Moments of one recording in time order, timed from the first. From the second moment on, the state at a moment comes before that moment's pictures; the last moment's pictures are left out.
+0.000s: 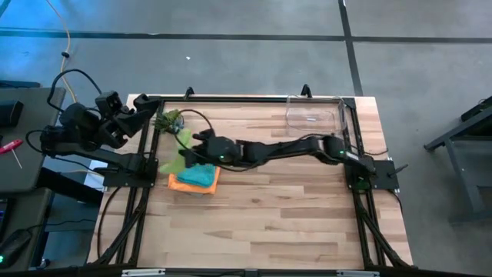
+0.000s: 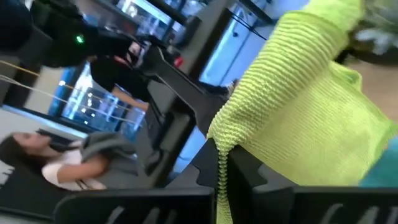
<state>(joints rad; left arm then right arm) -0.03 0.53 0.84 0.25 -0.27 -0.47 0.06 2.32 2.08 0.06 0.23 1.04</state>
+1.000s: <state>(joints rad) -0.03 0.53 0.84 0.24 -0.21 -0.49 0.09 2.46 2.25 -0.64 0.31 1.35</state>
